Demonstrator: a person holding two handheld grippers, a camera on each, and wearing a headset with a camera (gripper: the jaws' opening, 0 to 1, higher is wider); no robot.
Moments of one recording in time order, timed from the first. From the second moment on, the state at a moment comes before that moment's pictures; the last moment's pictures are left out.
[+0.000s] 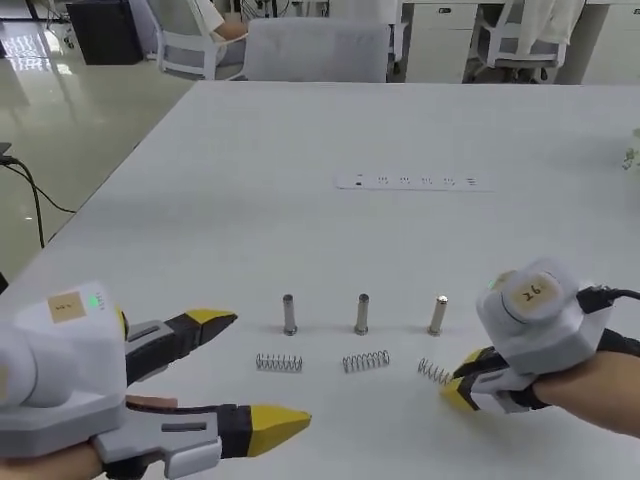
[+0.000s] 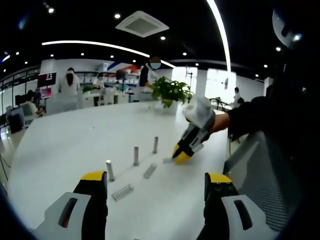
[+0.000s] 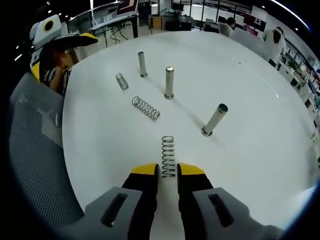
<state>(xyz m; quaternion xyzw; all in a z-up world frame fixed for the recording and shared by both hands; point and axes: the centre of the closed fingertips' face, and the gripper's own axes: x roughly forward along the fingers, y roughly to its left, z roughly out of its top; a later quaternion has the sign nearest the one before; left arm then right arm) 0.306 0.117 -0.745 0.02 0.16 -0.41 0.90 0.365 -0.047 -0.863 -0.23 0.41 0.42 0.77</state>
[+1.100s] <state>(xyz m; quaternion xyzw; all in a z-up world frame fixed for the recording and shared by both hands) 0.309 0.103 -0.754 0.02 0.17 -0.45 0.88 0.344 -0.009 -0.816 -0.23 0.38 0.48 0.76</state>
